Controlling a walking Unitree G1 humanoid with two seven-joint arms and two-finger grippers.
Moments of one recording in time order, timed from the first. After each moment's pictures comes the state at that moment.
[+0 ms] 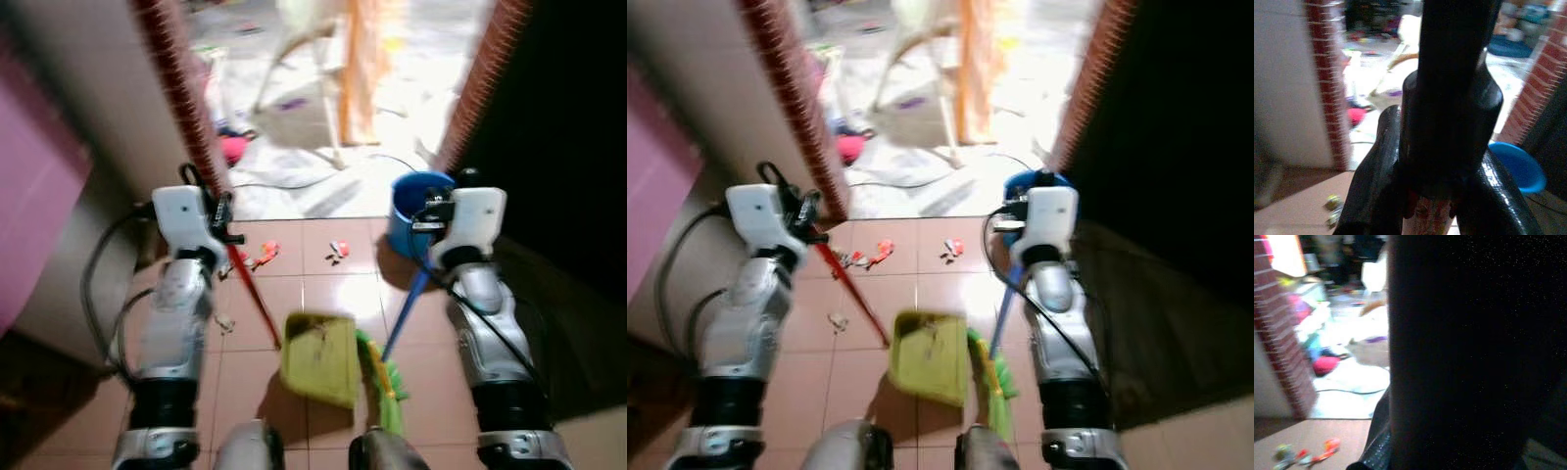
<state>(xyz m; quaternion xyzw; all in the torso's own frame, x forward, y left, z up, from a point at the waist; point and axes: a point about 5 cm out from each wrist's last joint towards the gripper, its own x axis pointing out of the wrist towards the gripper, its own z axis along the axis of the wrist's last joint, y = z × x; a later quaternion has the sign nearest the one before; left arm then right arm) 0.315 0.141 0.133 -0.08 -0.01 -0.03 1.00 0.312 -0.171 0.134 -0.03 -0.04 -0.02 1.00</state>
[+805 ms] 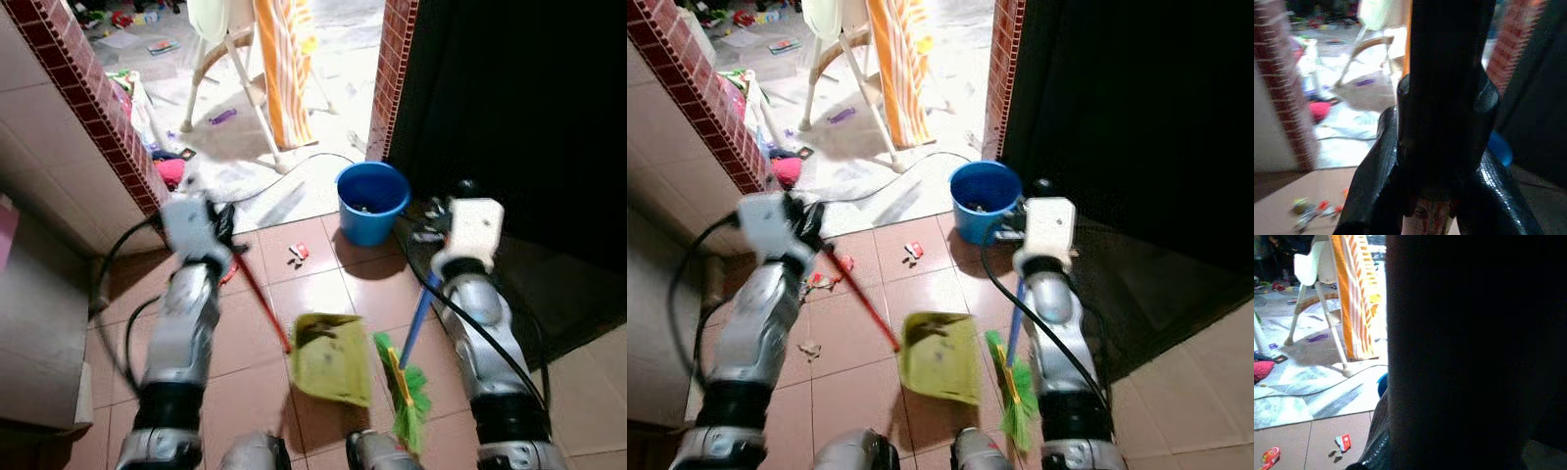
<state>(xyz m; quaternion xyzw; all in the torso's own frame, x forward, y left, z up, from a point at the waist) 0.309 0.152 0.112 -0.08 0.02 0.00 1.00 0.303 -0.174 0.121 -0.04 -0.03 -0.04 1.00</state>
